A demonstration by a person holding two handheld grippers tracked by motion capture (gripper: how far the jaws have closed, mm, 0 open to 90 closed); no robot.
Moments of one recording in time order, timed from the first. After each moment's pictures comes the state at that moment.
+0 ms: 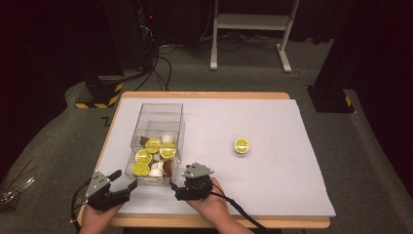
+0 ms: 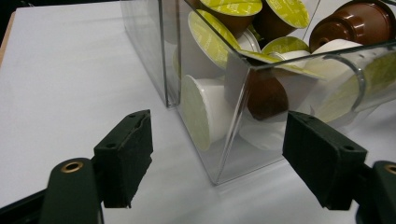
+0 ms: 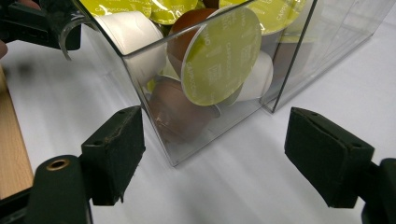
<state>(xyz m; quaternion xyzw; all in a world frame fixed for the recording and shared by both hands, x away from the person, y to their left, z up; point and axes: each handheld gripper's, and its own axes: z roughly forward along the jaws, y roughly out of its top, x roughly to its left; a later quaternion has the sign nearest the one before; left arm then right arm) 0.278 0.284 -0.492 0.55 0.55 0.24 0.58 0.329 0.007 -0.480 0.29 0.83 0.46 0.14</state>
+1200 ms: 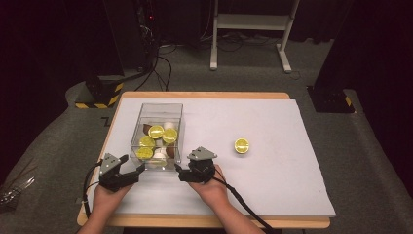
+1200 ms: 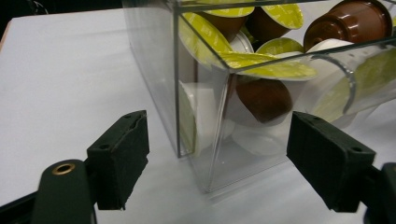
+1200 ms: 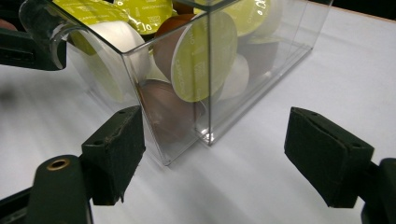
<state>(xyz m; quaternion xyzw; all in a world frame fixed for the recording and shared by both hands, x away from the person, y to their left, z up) 0.336 0.274 -0.490 0.55 0.56 0.25 0.56 0.374 0.002 -0.475 0.34 0.80 0.46 0.17</state>
